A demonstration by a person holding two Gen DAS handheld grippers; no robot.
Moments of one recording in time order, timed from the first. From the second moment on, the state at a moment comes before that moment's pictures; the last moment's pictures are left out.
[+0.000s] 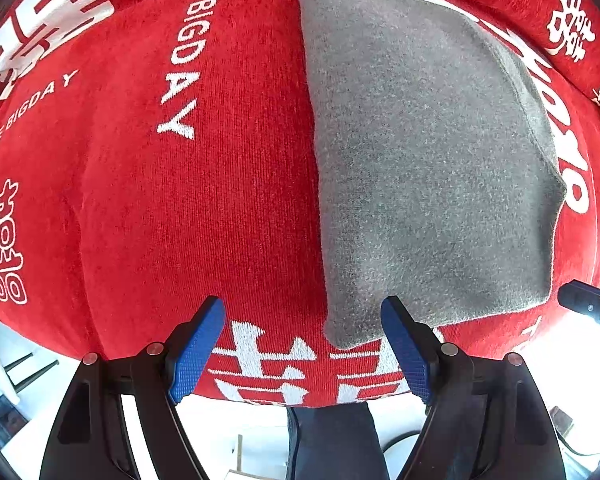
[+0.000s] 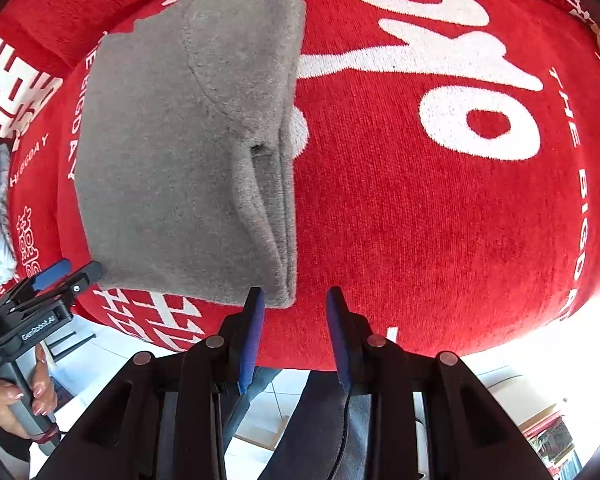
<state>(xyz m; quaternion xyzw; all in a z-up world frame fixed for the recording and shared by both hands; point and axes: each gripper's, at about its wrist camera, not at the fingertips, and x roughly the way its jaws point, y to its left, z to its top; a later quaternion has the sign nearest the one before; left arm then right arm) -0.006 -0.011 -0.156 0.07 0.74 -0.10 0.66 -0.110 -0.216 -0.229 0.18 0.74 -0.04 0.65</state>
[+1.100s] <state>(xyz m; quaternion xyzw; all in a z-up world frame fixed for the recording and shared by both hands) 0.044 -0.017 -0.114 0.03 0.72 -0.04 0.70 -0.057 -0.255 -0.213 0.22 0.72 -0.04 0.66</state>
